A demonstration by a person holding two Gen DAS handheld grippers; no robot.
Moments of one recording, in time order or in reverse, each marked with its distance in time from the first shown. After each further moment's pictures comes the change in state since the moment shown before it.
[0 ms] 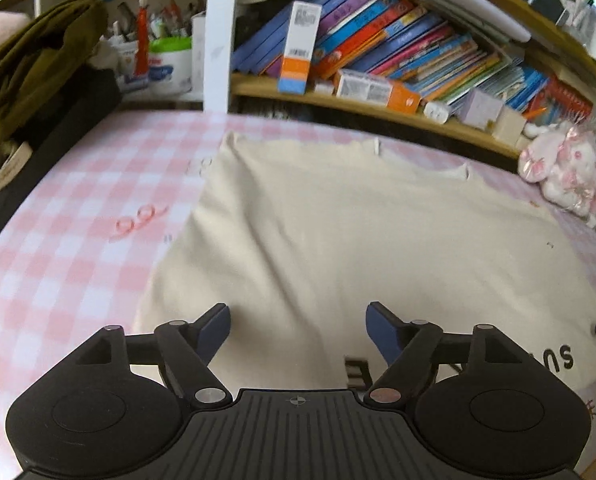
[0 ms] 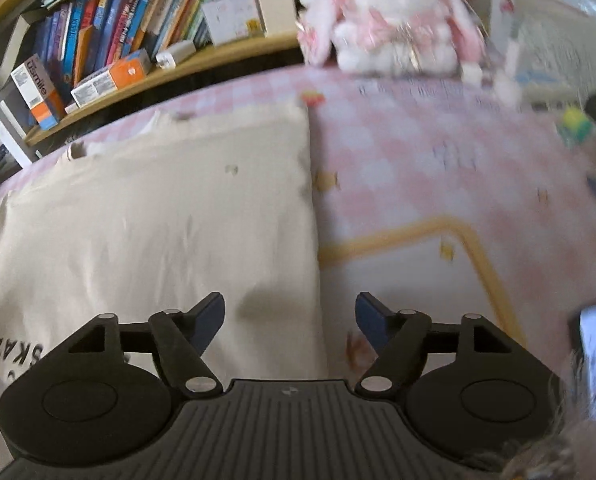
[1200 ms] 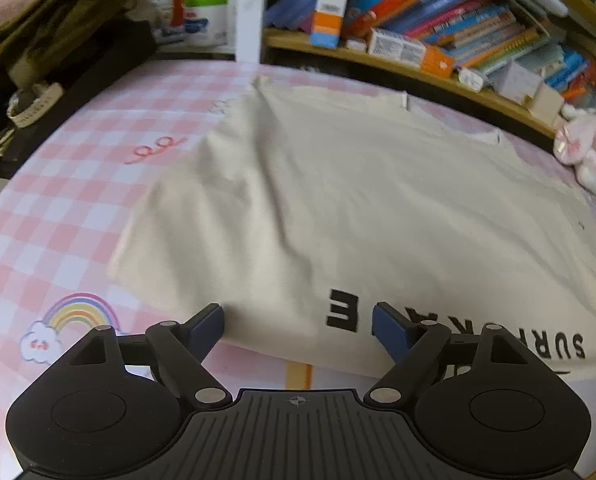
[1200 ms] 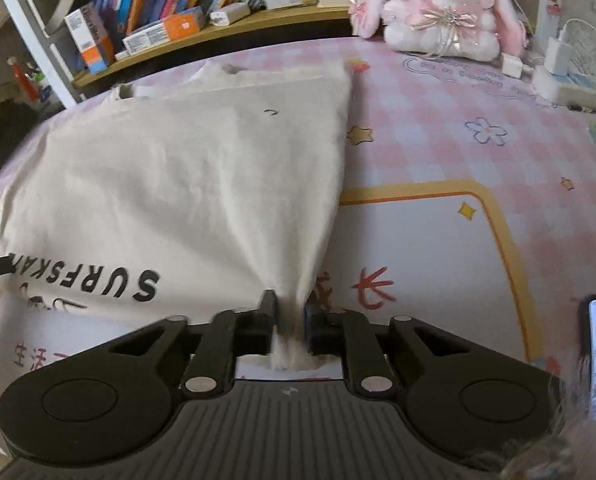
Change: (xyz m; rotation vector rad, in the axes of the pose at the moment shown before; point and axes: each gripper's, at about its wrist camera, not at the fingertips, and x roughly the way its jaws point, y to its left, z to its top) left arm 0.001 -0.017 -0.024 -0.082 0.082 0.127; right arm -0.010 -0.009 -0.013 -0.171 0.048 0.056
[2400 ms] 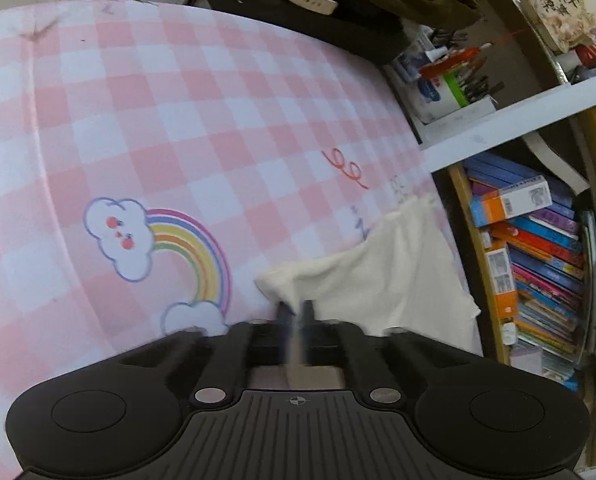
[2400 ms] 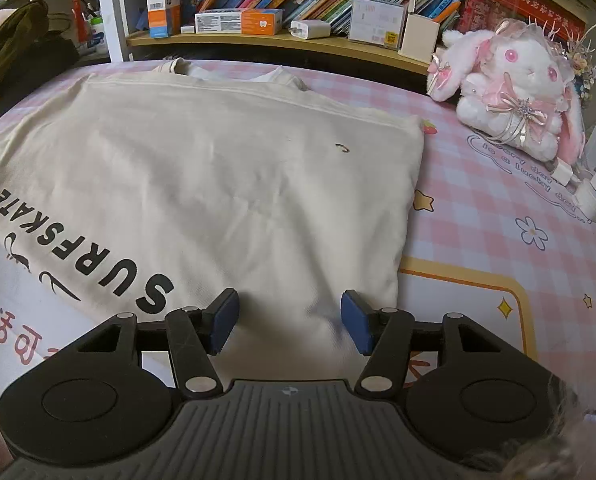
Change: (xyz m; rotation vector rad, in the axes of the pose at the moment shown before) left arm 0.004 0.134 -0.013 -0.956 -0.108 -0.131; right arm 0.028 0.045 -0.004 -0.313 -0.068 -0.015
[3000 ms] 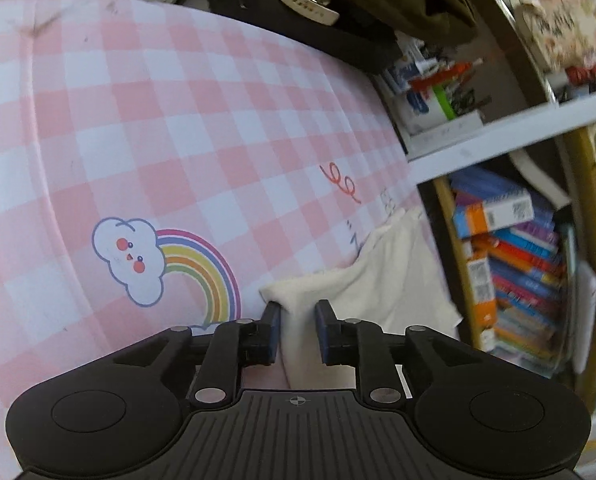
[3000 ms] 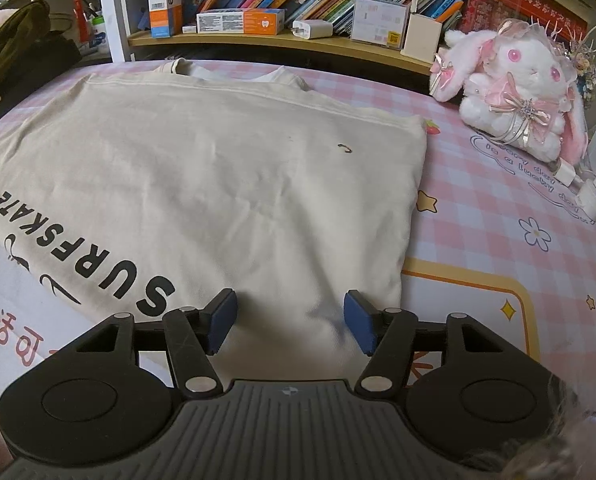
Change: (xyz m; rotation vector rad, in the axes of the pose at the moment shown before) left arm 0.004 0.019 0.017 -0.043 0.009 -0.093; right arm 0.003 -0.002 0.001 -0.010 -0.001 0.005
